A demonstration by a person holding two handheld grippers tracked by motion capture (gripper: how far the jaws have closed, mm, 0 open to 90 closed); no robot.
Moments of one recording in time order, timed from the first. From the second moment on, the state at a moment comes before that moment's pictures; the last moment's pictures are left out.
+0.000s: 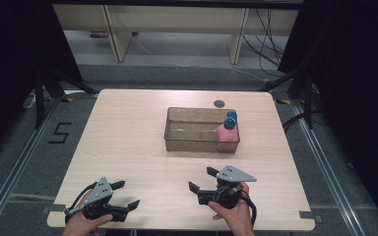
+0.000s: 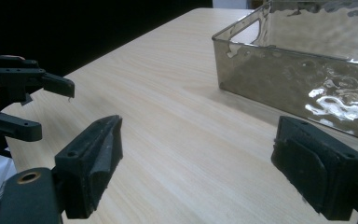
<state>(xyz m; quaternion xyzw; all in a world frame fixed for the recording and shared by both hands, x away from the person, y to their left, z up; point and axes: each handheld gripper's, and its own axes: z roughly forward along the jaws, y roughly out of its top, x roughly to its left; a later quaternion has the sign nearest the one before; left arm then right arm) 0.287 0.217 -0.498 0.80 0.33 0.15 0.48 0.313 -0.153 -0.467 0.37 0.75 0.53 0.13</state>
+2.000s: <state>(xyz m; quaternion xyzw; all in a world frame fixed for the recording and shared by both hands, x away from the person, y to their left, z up) 0.287 0.216 -0.498 0.80 0.33 0.15 0.48 0.280 -0.174 -0.479 0.40 0.74 0.53 0.11</state>
